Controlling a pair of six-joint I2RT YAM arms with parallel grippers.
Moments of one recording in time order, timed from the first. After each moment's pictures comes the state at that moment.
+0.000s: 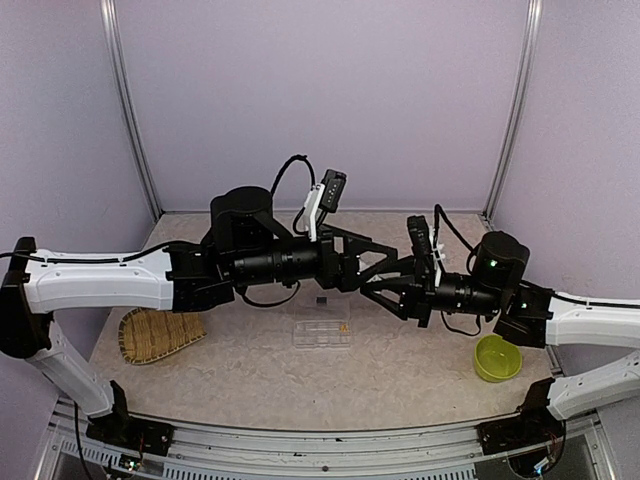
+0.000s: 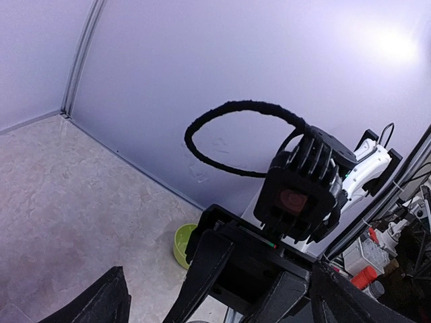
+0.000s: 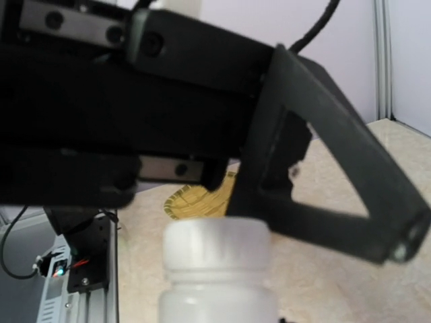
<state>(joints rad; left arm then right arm) -1.12 1.54 1.21 0.30 0.20 -0.47 0.92 1.07 0.62 0.45 -0.43 0.16</state>
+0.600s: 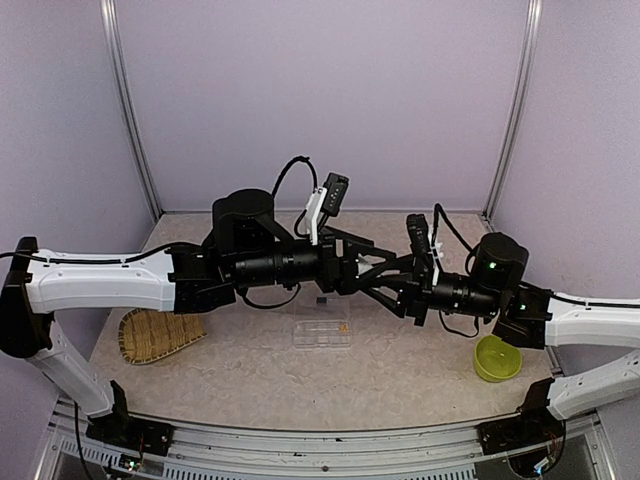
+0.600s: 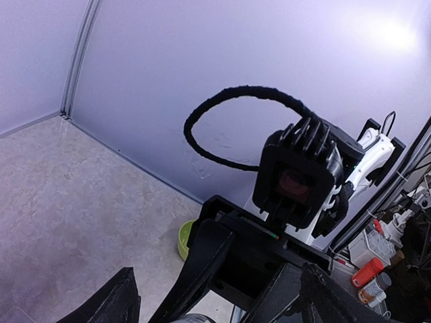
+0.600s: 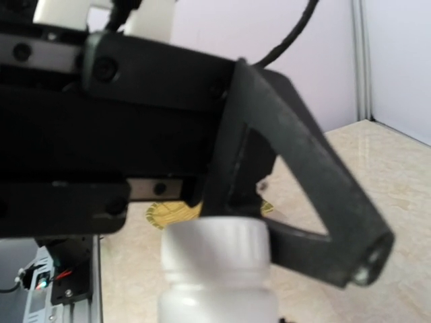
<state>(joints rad) -1.12 1.55 1.20 0.31 0.22 -0.44 0.92 1.08 0.62 0.46 -0.35 0.18</state>
